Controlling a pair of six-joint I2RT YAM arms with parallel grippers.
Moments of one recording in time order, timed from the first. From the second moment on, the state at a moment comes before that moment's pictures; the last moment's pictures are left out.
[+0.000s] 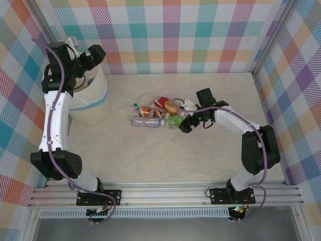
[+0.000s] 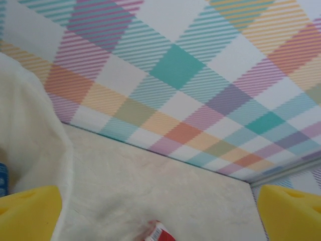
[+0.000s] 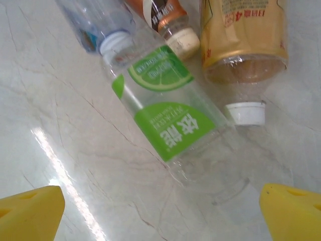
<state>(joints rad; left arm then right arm) 0.07 1.55 1.80 -0.58 0.37 -0.55 0.37 1.66 1.17 -0.60 -0.37 -0.53</state>
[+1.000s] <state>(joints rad) -0.04 1.17 1.15 -0.39 0.40 -0.73 0.33 1.94 1.24 -0.59 -0.32 -1.06</state>
